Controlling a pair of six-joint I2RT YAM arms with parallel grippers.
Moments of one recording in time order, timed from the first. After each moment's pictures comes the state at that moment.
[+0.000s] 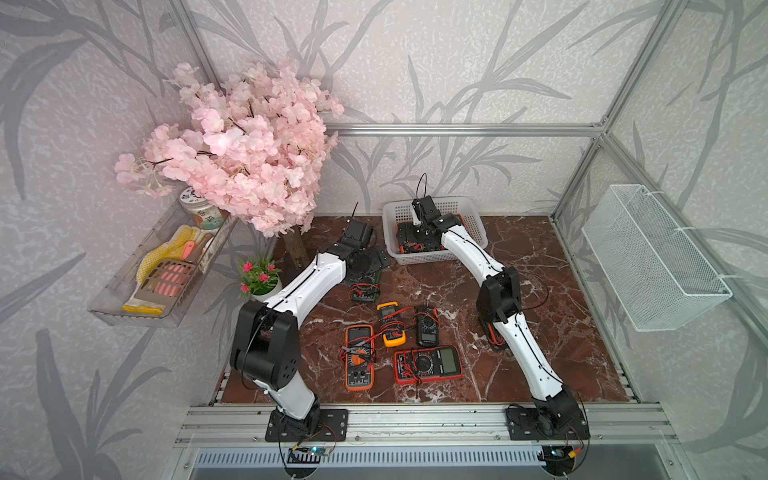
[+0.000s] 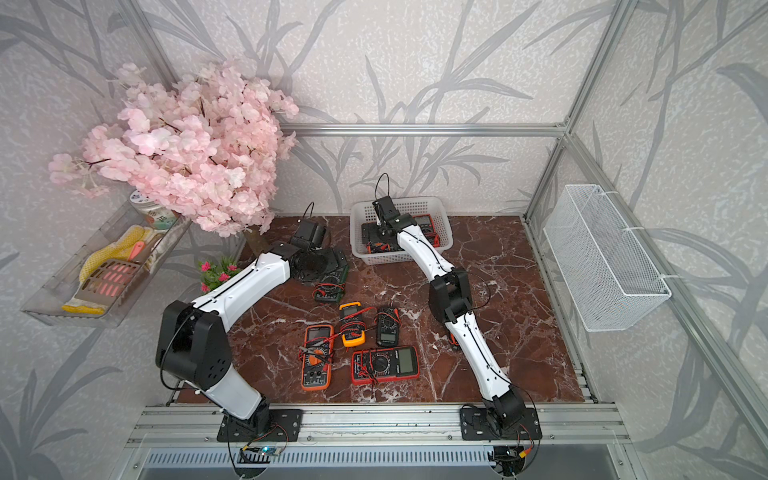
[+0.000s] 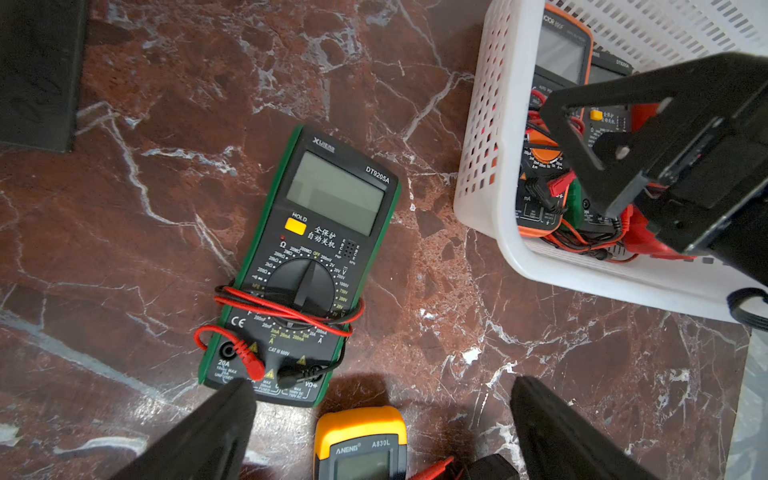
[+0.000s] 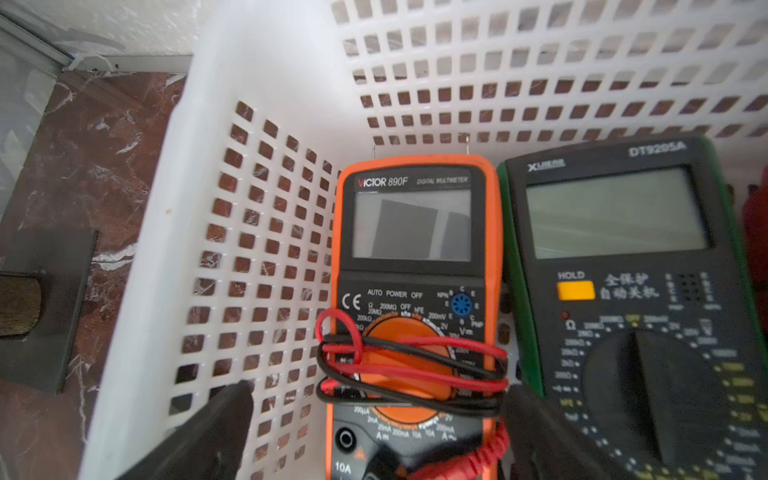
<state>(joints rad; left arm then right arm) -0.34 1.65 1.33 -0.68 -0.02 -0.73 0.52 2.69 2.68 -0.83 -0.07 0.39</state>
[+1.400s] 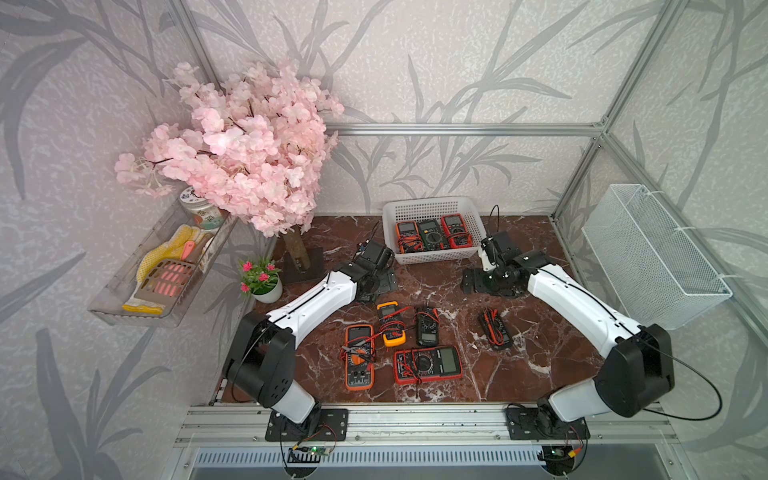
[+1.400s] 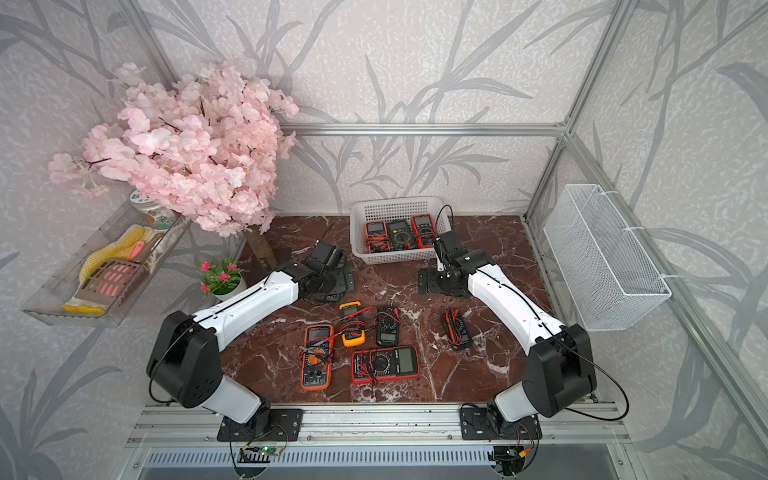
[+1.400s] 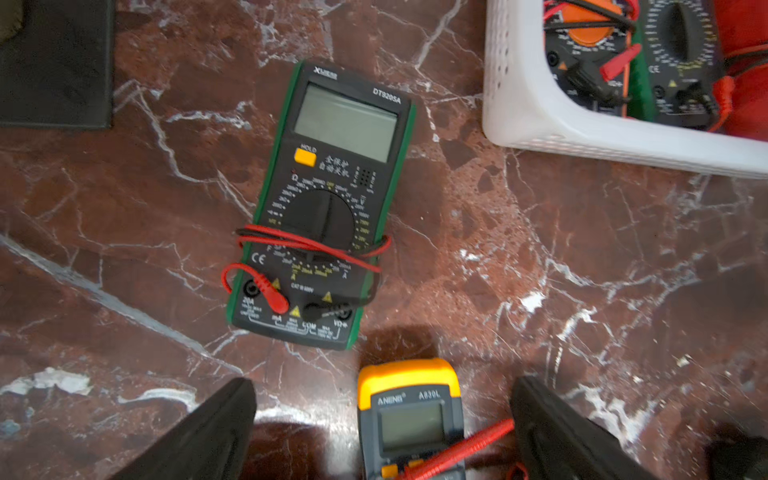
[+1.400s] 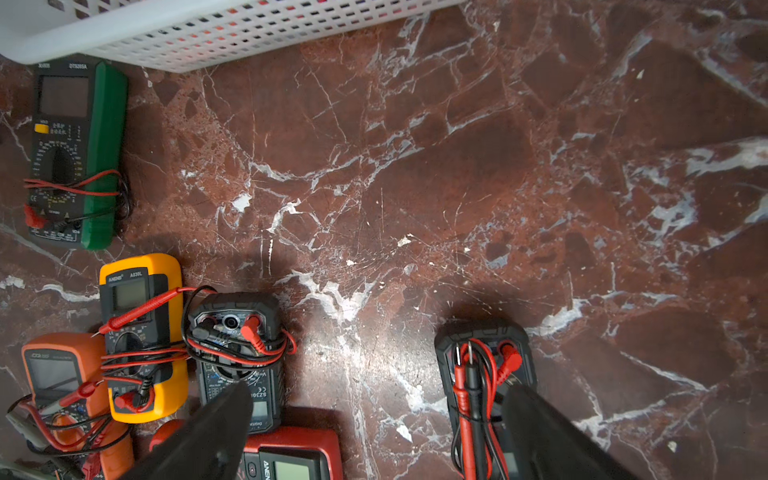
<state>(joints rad) -0.49 1.60 1.19 -0.67 -0.23 -0.65 0.42 1.48 1.24 -0.90 -0.05 0.45</state>
